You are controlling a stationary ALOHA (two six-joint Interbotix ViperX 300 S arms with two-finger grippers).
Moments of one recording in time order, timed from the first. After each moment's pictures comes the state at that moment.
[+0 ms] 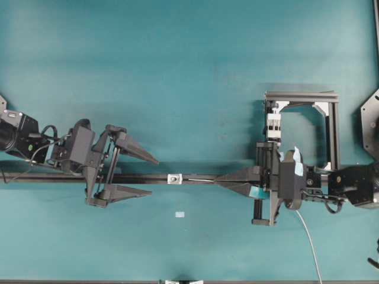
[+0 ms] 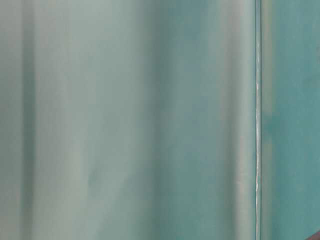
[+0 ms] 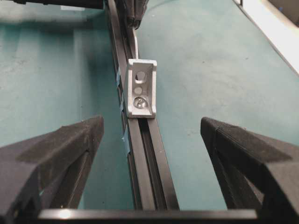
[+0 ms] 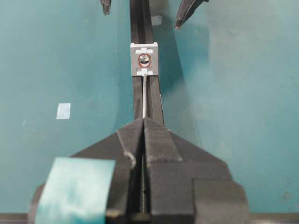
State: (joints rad) left arm -0.31 0.36 1.03 -0.09 -1.27 -0.14; right arm 0.56 0.27 0.94 0.72 -1.05 -0.04
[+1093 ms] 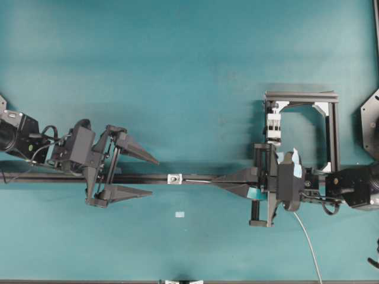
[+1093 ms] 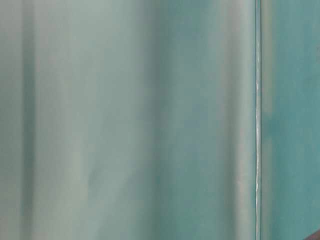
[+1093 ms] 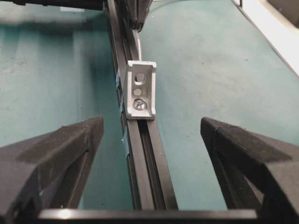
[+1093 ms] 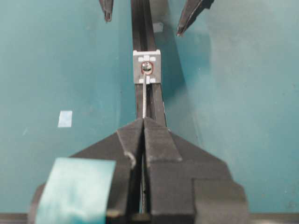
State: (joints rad) left arm -0.31 0.36 1.03 -0.09 -1.27 -0.14; right arm 0.56 0.29 0.92 0.72 -1.07 -0.04
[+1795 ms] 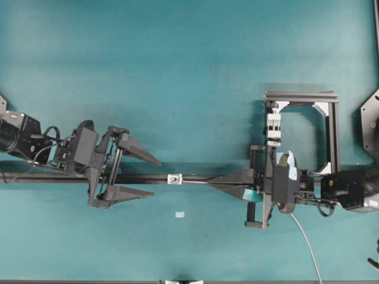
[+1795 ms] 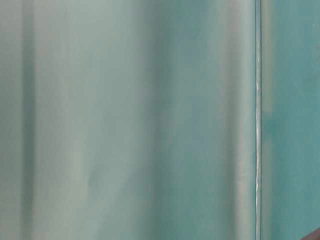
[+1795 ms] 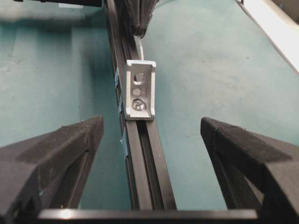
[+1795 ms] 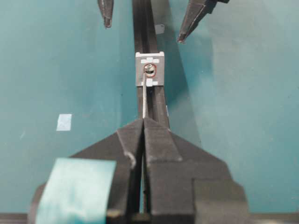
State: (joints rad) left arm -0.31 0.36 1.01 -0.09 -1.24 -0.14; right arm 0.56 0.33 0.89 0.72 -1.07 -0.05
